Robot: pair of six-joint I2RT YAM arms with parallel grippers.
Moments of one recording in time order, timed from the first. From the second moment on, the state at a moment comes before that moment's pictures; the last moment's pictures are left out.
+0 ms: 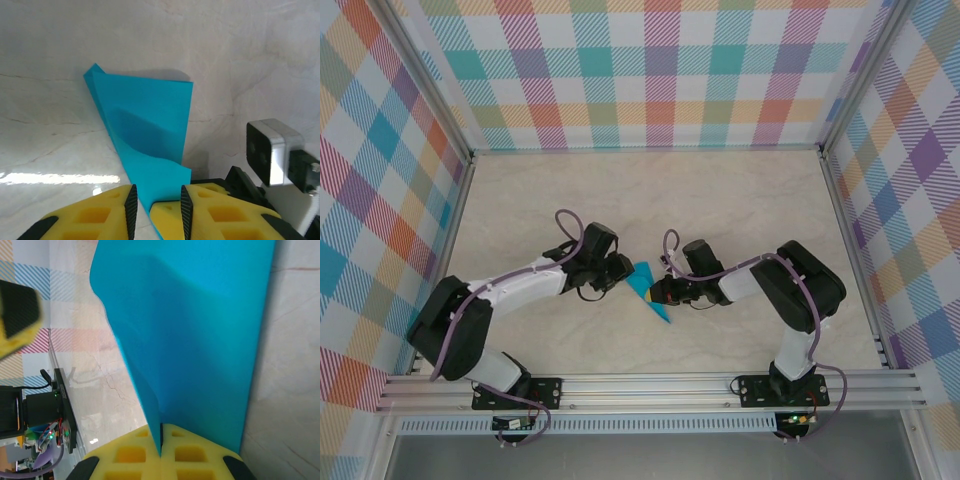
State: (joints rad) left arm -0.66 1.51 0.84 -0.28 0.17 -1.12; right arm 0.62 1.81 0.63 0.38 -0.76 0.69
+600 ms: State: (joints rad) left arm -0.69 1.58 0.76 -0.03 0.19 -1.13; right arm 0.61 1.82 0.61 0.41 -0.77 0.77
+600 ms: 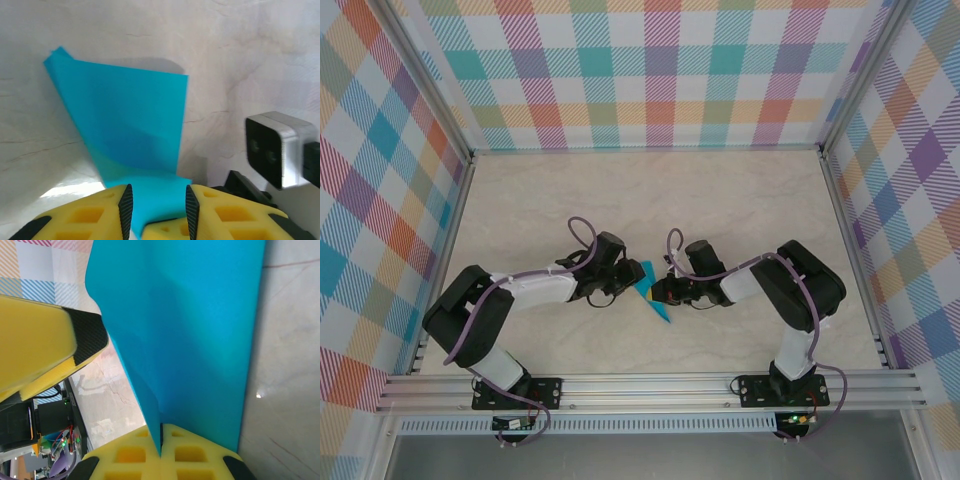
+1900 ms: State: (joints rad) left arm -0.71 1.76 0.87 -0.03 0.24 -1.09; right arm 0.60 1.66 0.62 0.01 -0.72 0.64
